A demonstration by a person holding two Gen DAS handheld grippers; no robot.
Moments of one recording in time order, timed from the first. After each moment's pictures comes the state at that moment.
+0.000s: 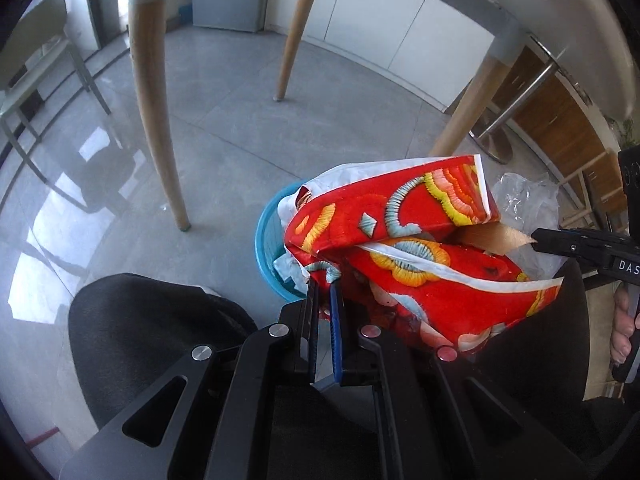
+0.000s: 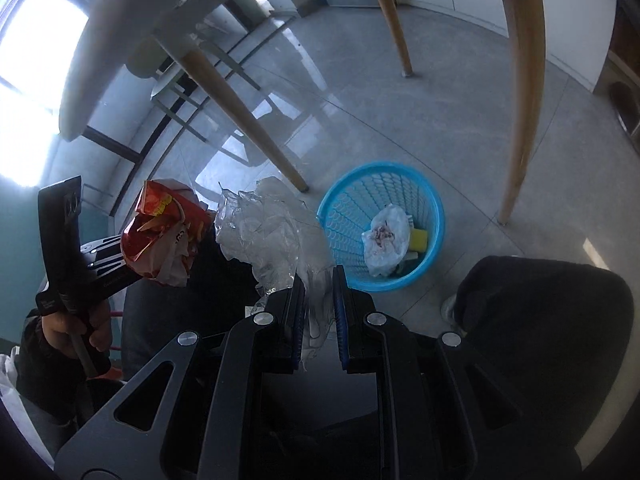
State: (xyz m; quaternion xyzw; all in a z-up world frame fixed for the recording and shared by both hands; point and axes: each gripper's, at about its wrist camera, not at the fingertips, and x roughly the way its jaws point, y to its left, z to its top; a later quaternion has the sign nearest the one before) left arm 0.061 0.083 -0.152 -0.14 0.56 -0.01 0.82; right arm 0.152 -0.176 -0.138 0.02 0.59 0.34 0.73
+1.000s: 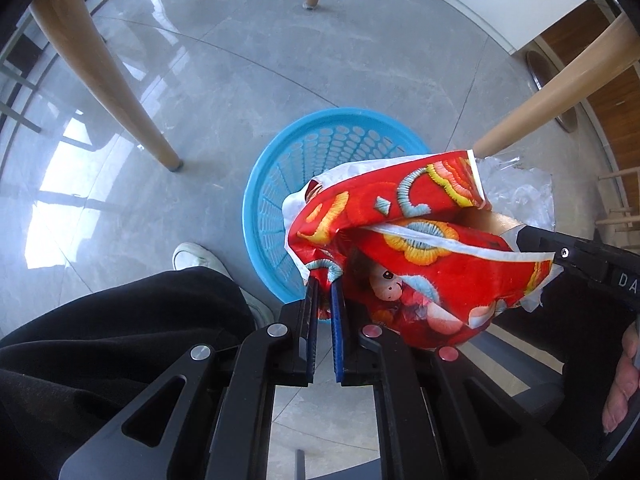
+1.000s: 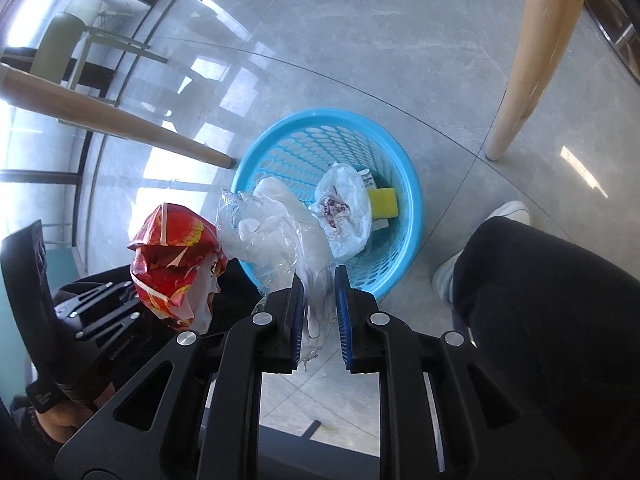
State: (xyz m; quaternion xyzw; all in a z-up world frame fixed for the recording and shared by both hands) left arm 0.166 0.069 -0.288 -0.14 0.68 0.05 0.72; right arm 0.256 -0.134 -0.311 0.03 0.70 0.22 0.68
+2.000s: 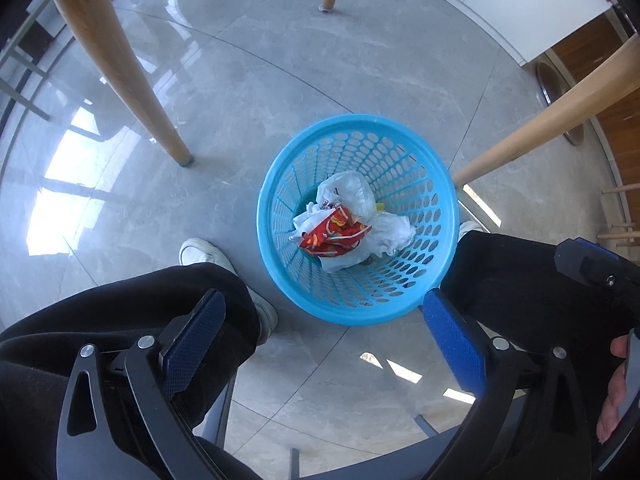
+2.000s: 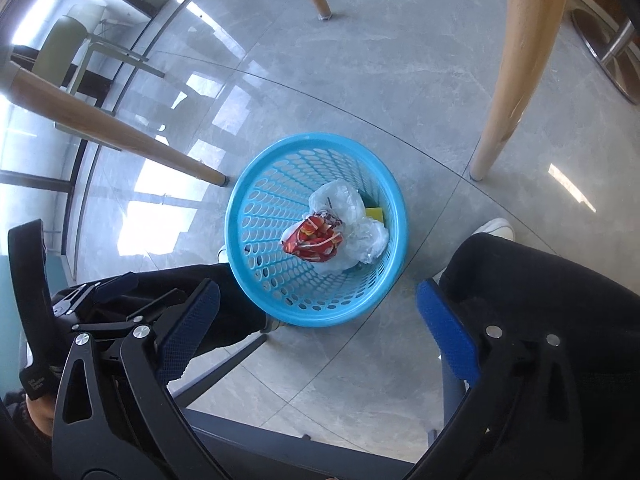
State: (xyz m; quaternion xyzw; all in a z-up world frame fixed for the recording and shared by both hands) left arm 0.162 0.077 -0.285 -0.15 0.67 0.07 0.72; right arm 0.249 -0.141 -0.289 0.02 0.67 0.21 0.71
